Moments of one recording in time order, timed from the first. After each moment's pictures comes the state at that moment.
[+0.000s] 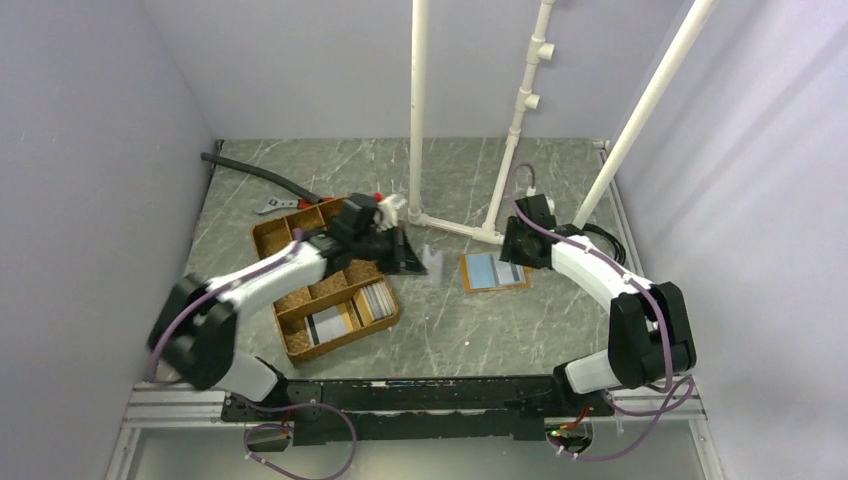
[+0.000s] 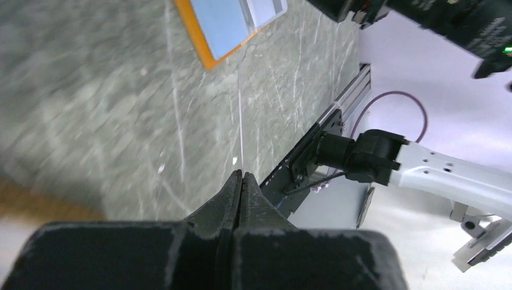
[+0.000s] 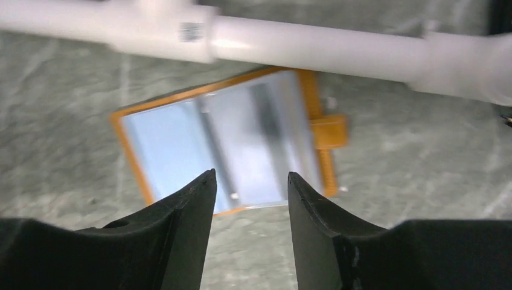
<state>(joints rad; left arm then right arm) -0.59 1.34 0.91 -0.21 0.53 -0.76 0.34 1.42 0.88 -0.44 0.13 0.48</state>
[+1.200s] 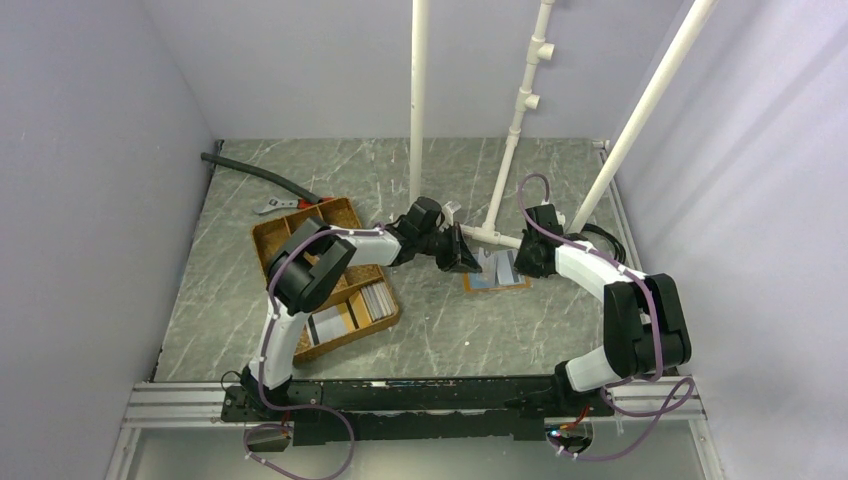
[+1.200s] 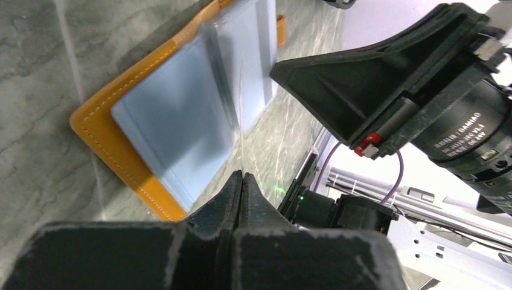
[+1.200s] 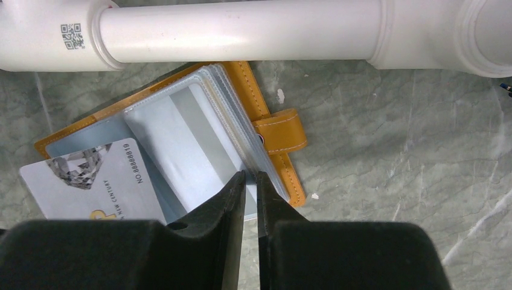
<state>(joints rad) -0.75 2.14 1.30 0.24 0.64 -1.01 0.20 1.47 0.77 -0.37 0.12 0.54</state>
